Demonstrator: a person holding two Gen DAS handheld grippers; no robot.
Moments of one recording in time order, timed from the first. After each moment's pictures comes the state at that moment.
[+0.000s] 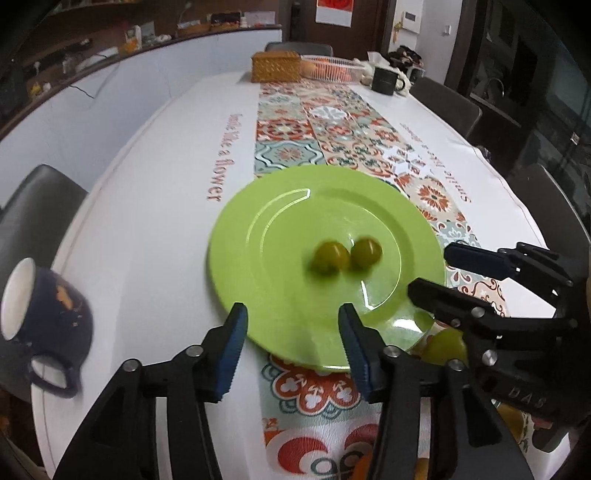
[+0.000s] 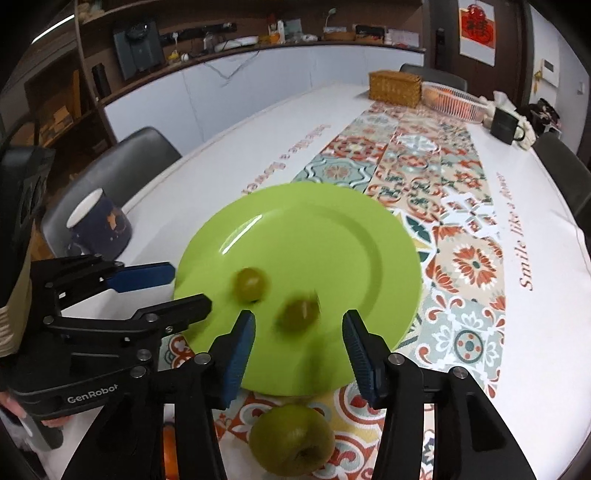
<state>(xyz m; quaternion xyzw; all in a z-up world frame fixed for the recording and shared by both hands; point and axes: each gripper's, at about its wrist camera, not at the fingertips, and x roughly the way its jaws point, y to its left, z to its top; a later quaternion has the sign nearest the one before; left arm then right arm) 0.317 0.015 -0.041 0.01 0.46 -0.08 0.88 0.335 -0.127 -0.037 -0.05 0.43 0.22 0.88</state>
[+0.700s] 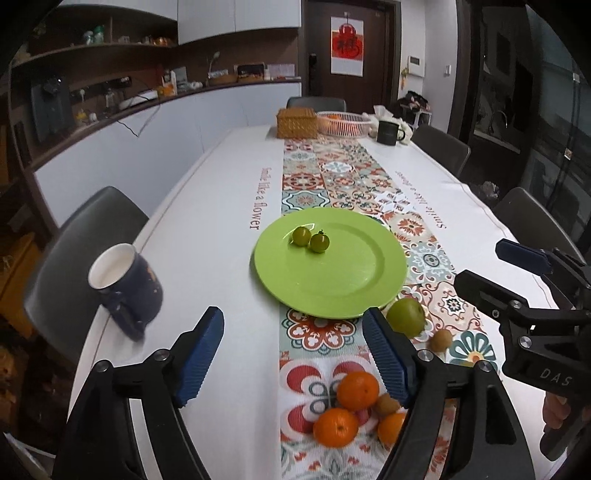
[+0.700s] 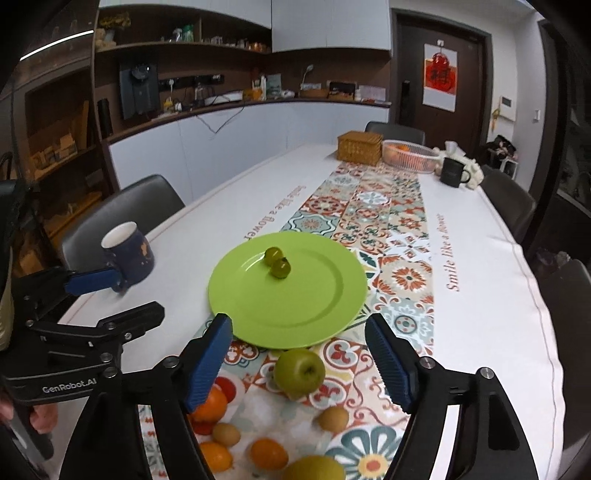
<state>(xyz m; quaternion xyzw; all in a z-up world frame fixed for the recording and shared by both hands) 0.201 0.021 0.025 0.02 0.37 -0.03 0.93 0.219 -0.151 0.036 -0.05 0.32 0.16 0.93</state>
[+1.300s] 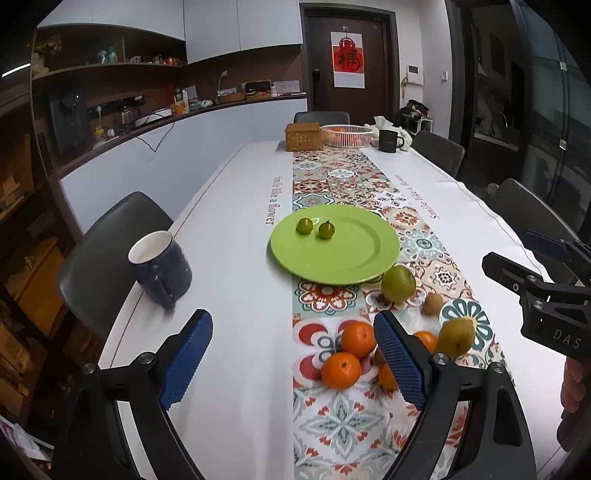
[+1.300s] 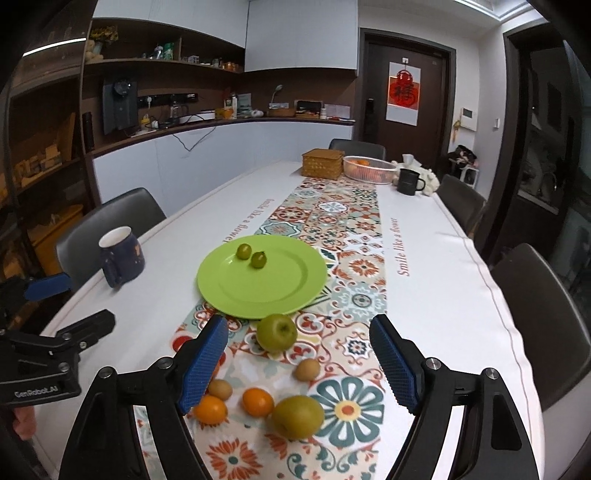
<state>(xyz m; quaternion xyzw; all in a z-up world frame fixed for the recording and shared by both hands) 0.121 0.022 0.028 0.04 0.34 -0.01 0.94 0.145 -0.168 0.045 -0.05 0.30 0.09 0.95</state>
